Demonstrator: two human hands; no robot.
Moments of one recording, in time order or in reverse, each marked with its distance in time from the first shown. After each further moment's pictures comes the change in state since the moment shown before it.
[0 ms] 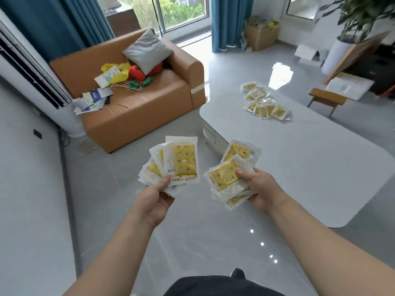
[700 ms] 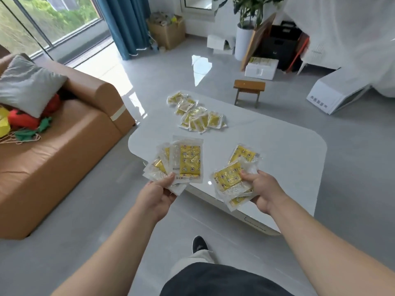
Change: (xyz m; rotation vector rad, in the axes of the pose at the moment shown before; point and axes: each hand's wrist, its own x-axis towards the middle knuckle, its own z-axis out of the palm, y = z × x) left_hand 0.239 -0.014 0.292 0.312 -0.259 -0.268; right_hand 0.162 -0.148 -0.139 0.298 0.468 -0.055
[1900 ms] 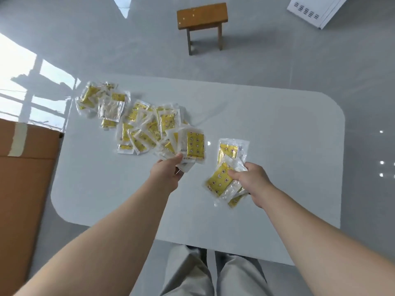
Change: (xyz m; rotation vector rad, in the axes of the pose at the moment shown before) left_hand 0.499 -0.018 0.280 0.544 0.200 -0.359; right_hand 0.415 -0.111 -0.032 -0.214 0.264 0.254
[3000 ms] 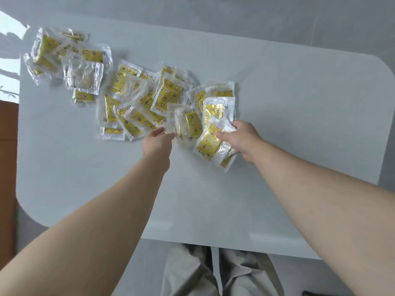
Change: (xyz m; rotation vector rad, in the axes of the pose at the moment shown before) left_hand 0.145 0.034 -0.022 0.347 0.184 0.098; right_hand 0.150 -0.030 0.107 -0.216 -0.005 -0.013
